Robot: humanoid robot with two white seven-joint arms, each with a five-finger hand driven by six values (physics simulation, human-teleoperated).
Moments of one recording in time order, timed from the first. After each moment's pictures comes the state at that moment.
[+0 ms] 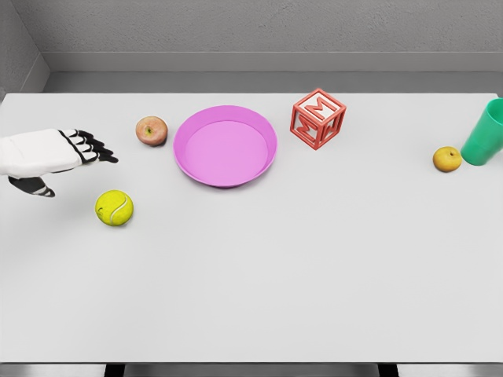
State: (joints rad) left arm -0.51 1.02 -0.48 -1.52 -0.46 -0.61 -0.54; right arm -0.01 0.00 -0.01 0.06 0.01 0.09 0.01
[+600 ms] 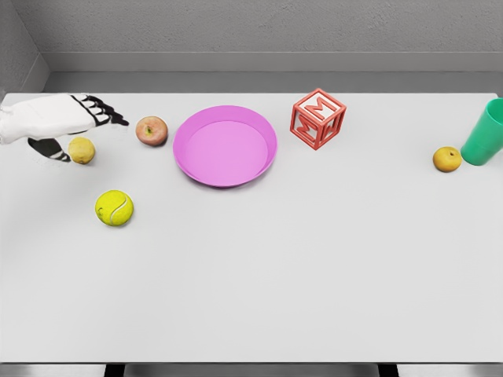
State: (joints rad) left arm -0.75 0.85 -0.59 -1.28 -0.53 -0.61 -0.53; right arm 0.00 0.00 -0.01 0.06 0.01 0.09 0.01
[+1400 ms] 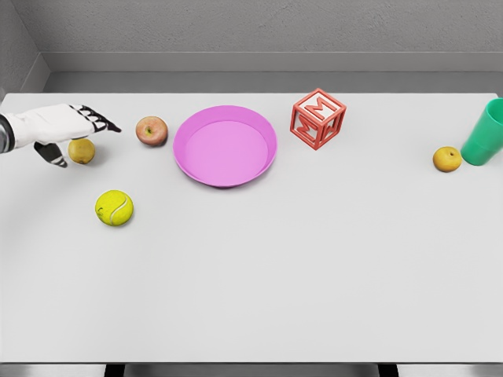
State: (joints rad) left arm -0.77 0.76 -0.59 -1.09 -0.70 -0.61 -0.51; right arm 0.00 0.00 -0.01 0.06 0.01 0.09 0.01
